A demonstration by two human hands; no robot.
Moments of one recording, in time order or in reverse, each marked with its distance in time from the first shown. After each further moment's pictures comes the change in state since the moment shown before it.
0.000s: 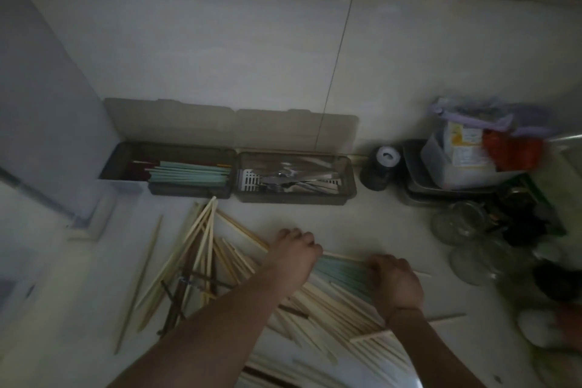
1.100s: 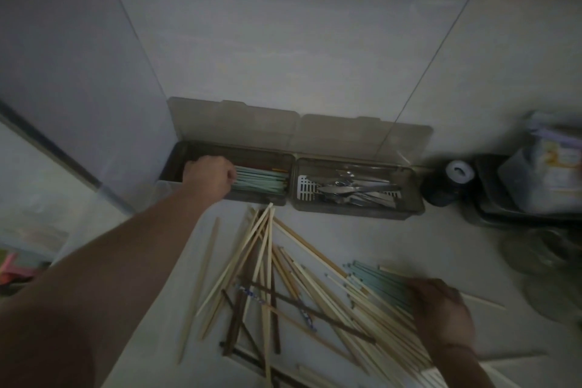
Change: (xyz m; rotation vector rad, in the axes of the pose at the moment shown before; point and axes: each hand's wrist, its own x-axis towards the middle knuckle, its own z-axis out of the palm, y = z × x) left_hand -0.045 -0.265 -0.090 -0.072 0.008 -0.734; right_hand -0.006 -0.041 0.027 -0.009 0.036 0.061
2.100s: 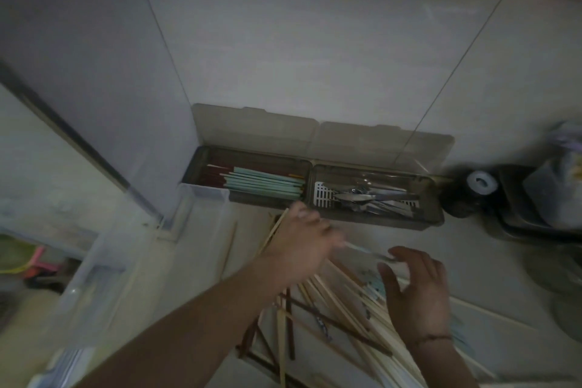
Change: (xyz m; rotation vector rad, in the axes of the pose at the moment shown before) left_hand -0.108 0.101 0.033 -0.030 0.270 0.776; right_hand 0.015 -0.100 -0.020 0.268 0.240 -0.198
